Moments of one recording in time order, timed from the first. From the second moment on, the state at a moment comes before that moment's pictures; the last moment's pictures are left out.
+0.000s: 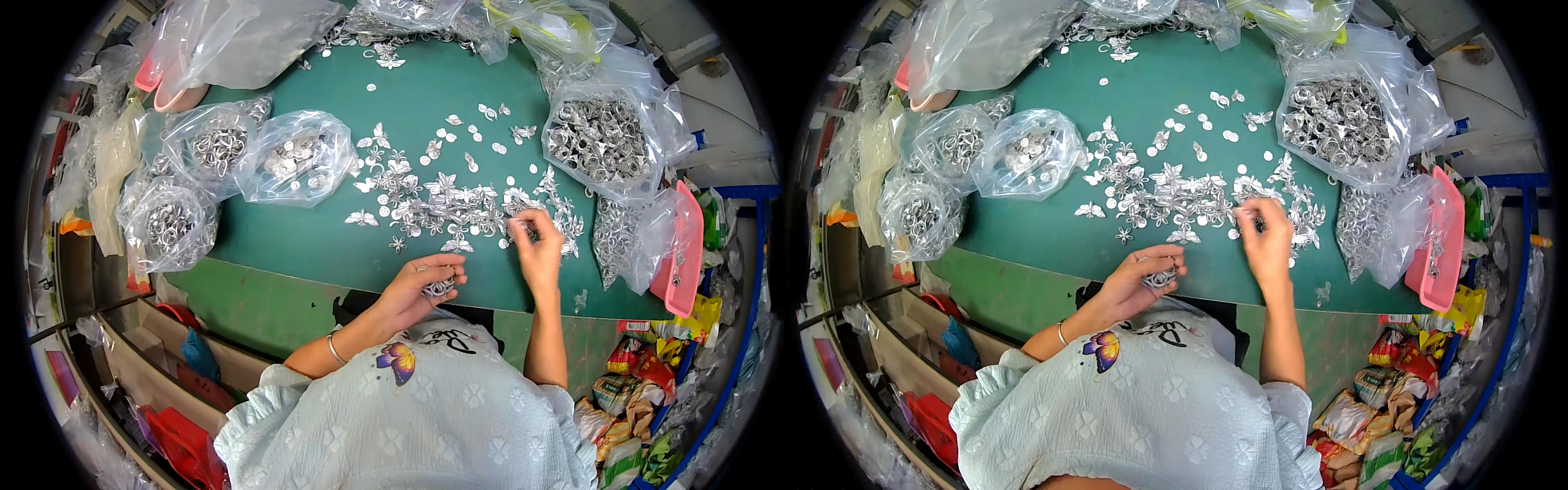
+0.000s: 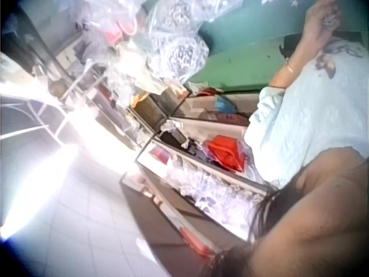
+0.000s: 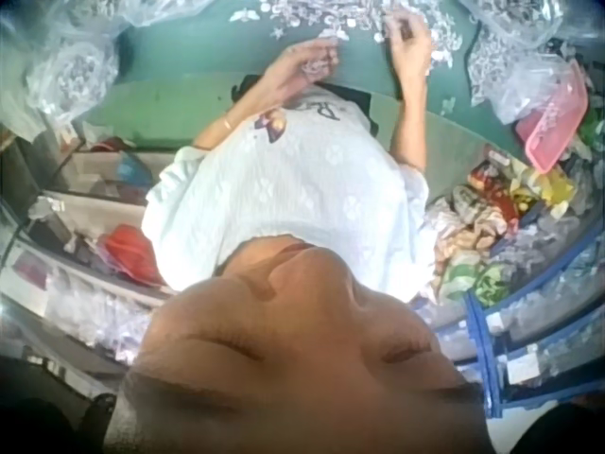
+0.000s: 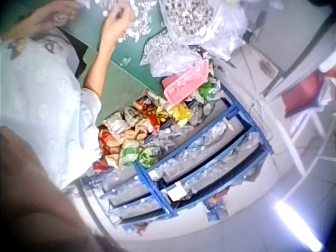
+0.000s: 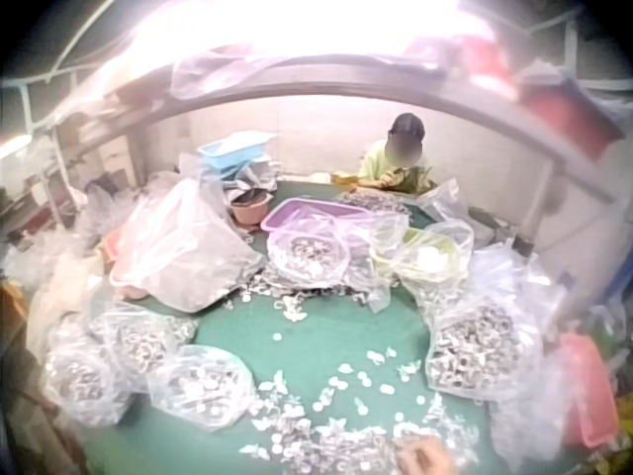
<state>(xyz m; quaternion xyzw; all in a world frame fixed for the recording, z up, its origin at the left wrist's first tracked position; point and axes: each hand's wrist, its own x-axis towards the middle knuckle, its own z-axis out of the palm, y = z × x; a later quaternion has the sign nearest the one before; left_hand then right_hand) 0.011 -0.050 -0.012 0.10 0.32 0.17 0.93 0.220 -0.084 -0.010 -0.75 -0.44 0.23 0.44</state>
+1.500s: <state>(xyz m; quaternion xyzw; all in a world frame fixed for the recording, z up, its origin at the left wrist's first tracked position) -0.389 0.110 0.046 0.04 0.36 0.85 0.38 0.142 -0.087 -0.015 -0.64 -0.51 0.41 0.41</state>
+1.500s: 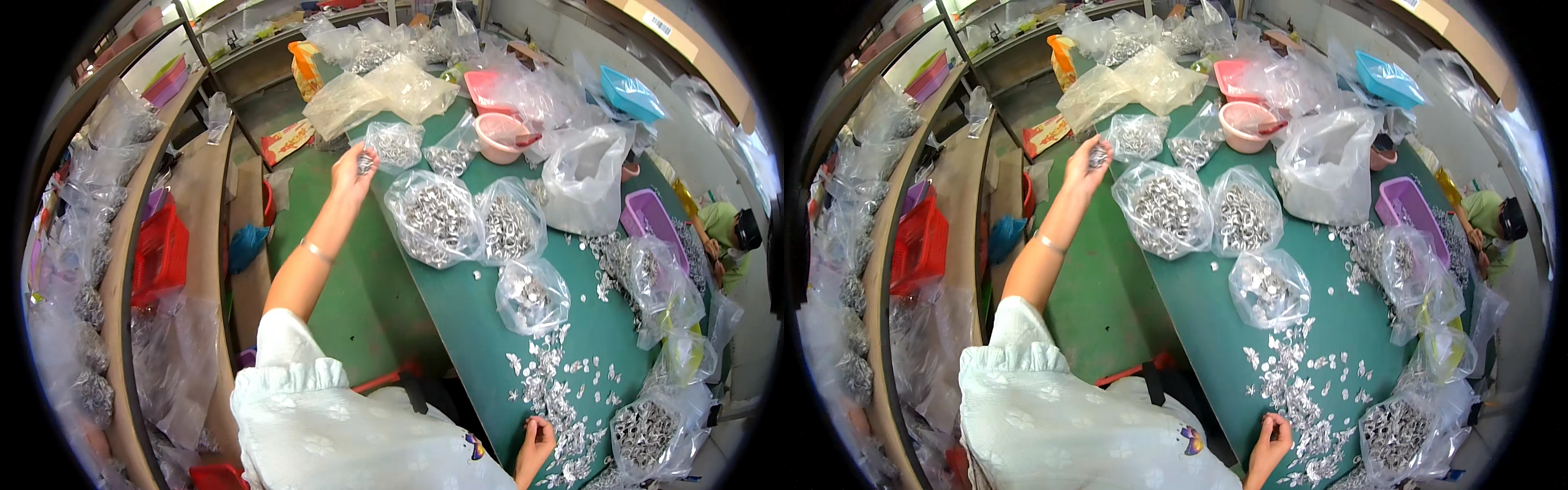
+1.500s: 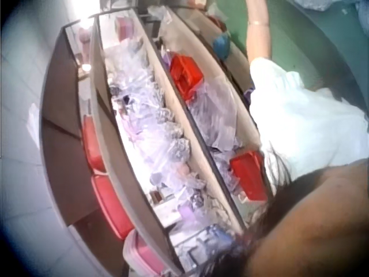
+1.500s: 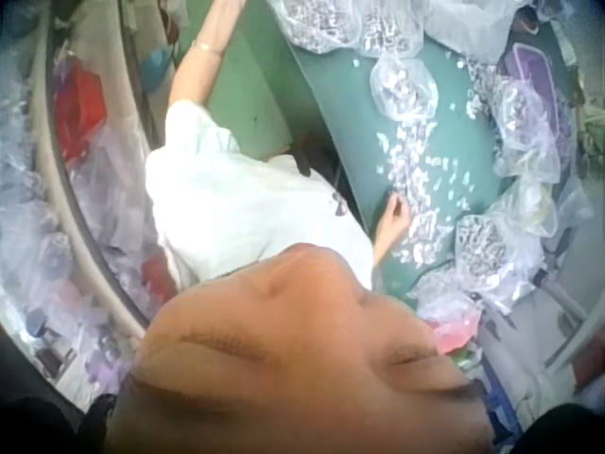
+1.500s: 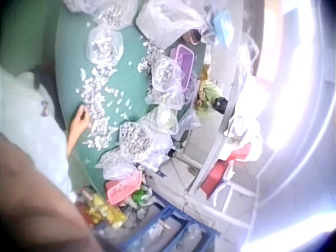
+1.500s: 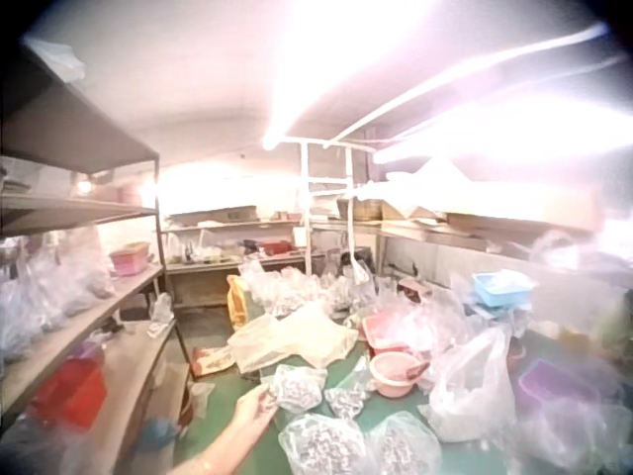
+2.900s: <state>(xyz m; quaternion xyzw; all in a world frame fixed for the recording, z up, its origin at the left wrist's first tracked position) -0.406 0.201 -0.046 0.12 0.59 0.67 0.44 0.125 -0.099 -0.006 -0.71 -0.48 0.30 0.41</state>
